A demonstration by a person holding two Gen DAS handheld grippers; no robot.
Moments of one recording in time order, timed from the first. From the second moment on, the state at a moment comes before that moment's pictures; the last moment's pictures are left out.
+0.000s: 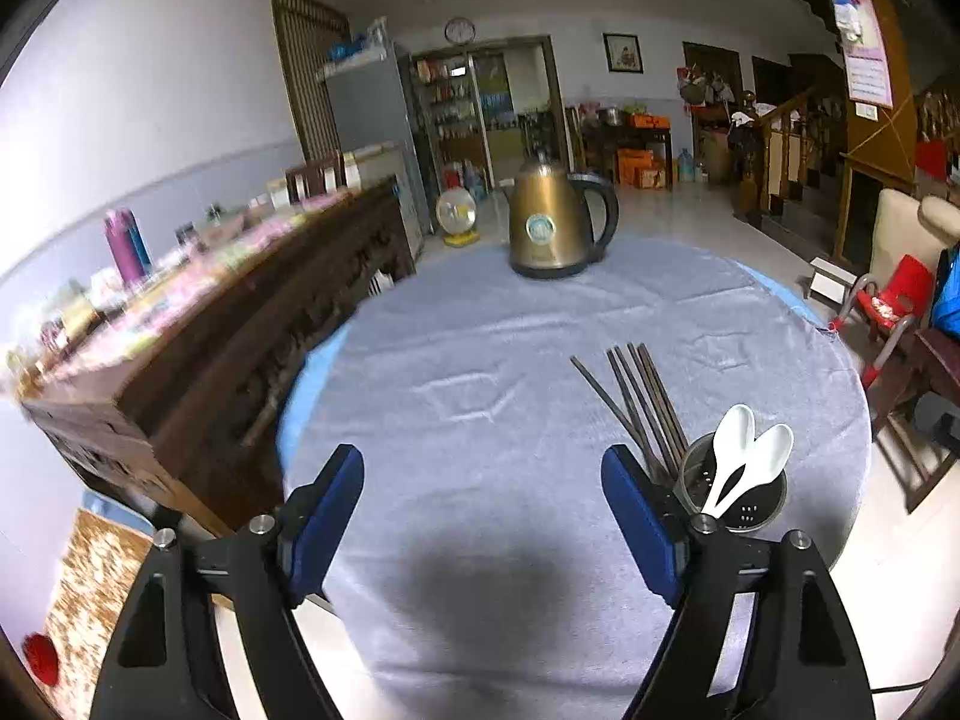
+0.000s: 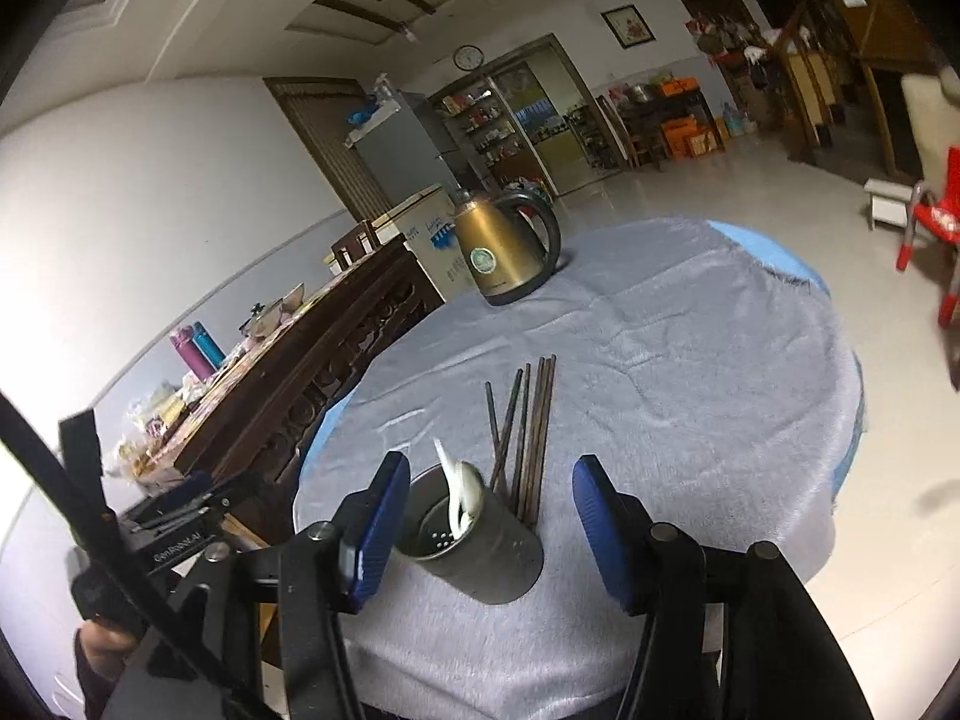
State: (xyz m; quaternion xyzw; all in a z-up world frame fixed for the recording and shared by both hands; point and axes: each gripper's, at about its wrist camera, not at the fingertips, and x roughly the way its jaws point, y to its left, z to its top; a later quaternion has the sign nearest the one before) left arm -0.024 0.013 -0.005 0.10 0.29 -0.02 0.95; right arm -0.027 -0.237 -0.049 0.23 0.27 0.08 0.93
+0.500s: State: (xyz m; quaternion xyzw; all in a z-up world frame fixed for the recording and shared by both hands) left arm -0.038 0.044 0.020 0.10 0.27 0.02 0.96; right arm -0.025 -0.184 -0.027 0.19 0.28 0.09 0.94
